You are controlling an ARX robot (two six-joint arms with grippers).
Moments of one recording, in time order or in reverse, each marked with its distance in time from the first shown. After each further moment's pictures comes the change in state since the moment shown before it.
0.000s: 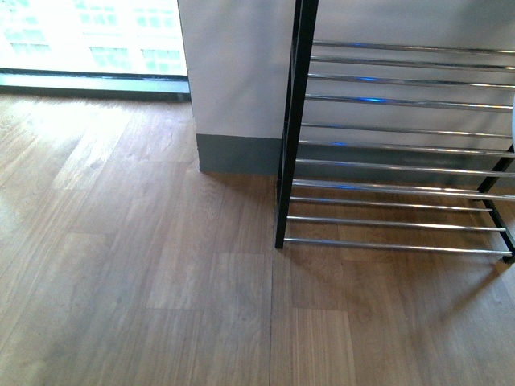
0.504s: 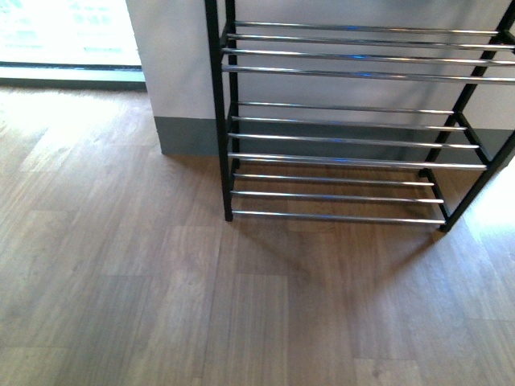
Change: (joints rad) left arm 0.000 0.000 0.000 0.001 0.004 0.001; right arm -0.006 0.000 0.000 0.000 0.008 0.000
